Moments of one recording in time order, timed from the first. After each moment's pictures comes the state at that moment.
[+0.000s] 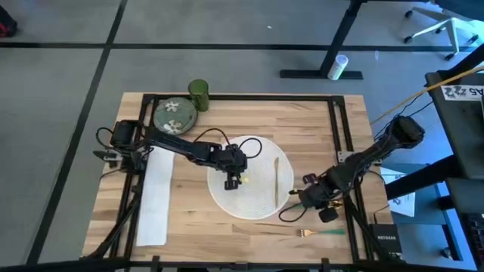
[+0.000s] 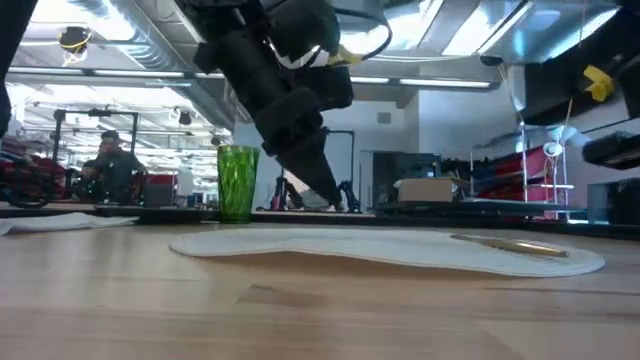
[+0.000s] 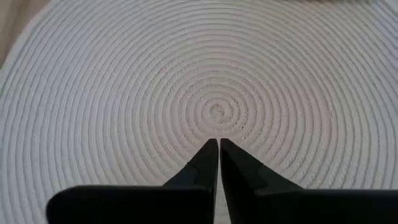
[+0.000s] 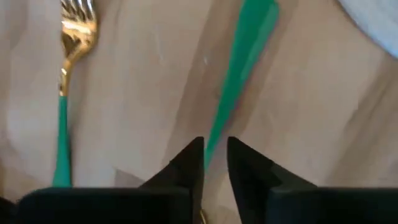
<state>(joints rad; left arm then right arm) -0.04 1.84 1.12 -0.20 -0.08 -0.02 0.58 1.34 0.66 -0.74 -0.20 0.28</state>
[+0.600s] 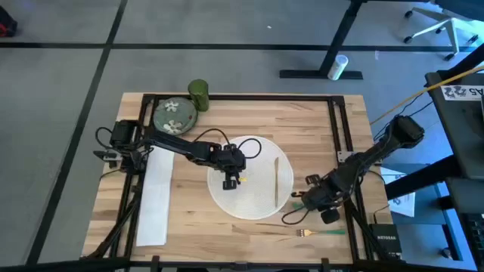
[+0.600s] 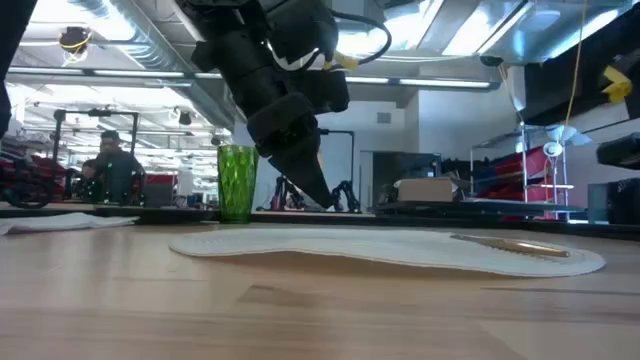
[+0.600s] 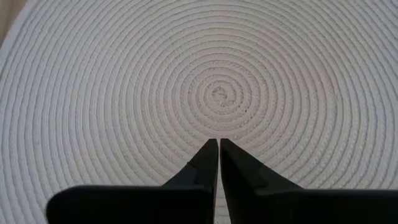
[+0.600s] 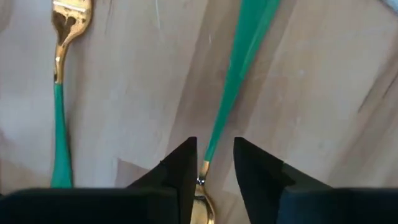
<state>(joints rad) -0.04 1.84 1.12 -0.23 -0.09 -0.02 0.63 1.34 0.62 -0.71 -0.18 0.38</state>
